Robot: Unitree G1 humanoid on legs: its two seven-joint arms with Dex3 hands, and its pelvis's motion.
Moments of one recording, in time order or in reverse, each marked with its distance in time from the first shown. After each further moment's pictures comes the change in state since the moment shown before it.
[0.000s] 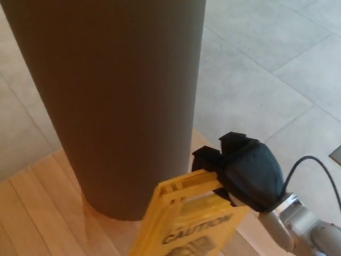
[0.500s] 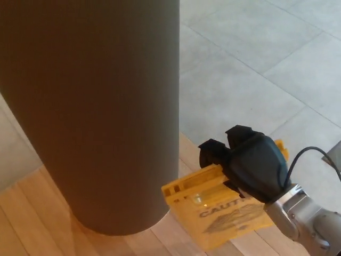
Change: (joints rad) left_arm 0.006 -0.003 -0.001 -0.015 0.001 0.000 0.004; right_arm -0.093 -0.038 0.049 0.120 -0.017 0.043 -0.033
